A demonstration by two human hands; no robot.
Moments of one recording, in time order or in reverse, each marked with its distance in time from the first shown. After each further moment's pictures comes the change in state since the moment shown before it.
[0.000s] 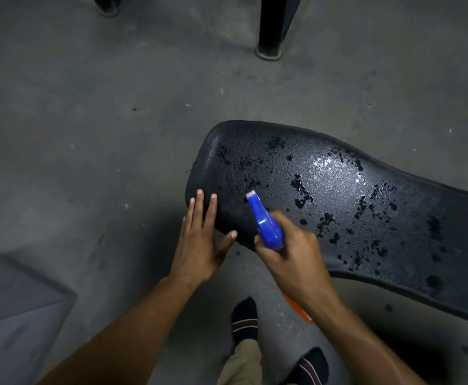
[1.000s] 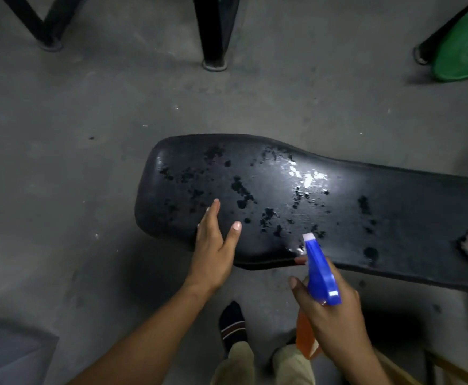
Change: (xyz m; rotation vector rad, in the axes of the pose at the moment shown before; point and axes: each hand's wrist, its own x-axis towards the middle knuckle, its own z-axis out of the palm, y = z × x) left_hand -0.001 0.136 0.021 -0.522 -0.148 -0.081; right_hand -0.114 0.063 -0.084 0.336 0.301 0.327
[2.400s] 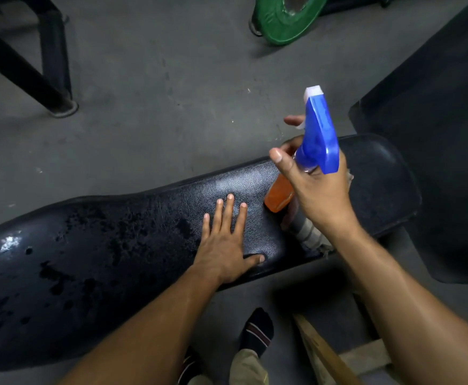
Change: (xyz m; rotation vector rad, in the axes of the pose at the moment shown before) left_hand 0.049 0.158 0.328 1.108 -0.550 0.488; right_hand 0.175 0.070 -0.314 0.291 0.465 -0.370
